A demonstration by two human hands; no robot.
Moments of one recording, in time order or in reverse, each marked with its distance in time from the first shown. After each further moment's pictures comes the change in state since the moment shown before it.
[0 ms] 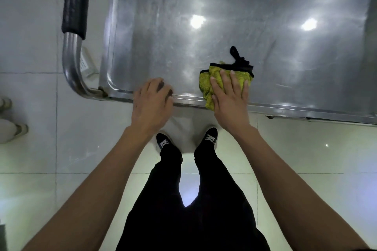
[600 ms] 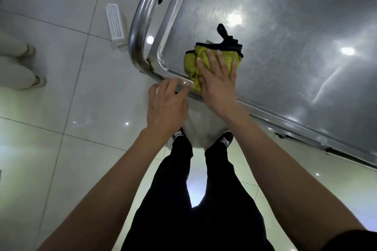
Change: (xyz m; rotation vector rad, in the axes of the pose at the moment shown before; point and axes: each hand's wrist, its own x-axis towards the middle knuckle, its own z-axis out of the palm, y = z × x) left_hand -0.058 -0.122 0.001 0.016 0.246 -0.119; right_hand 0.075 -0.205 0.034 0.047 -0.047 -0.304
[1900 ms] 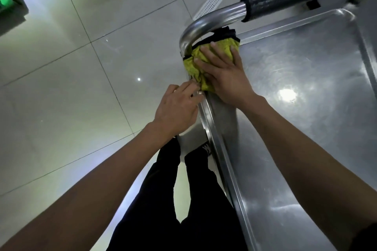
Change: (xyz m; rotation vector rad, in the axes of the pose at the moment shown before) left_hand 0.018 0.013 0.009 -0.042 0.182 -0.480; right_hand 0.167 -0.042 0.000 -0.112 -0.227 -1.193
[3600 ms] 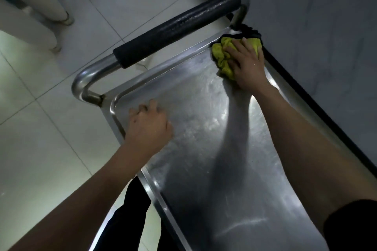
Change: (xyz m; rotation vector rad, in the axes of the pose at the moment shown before) left_hand 0.129 0.119 0.011 0.297 -0.324 -0.208; right_hand -0.110 0.266 -0.085 0.066 0.128 0.626
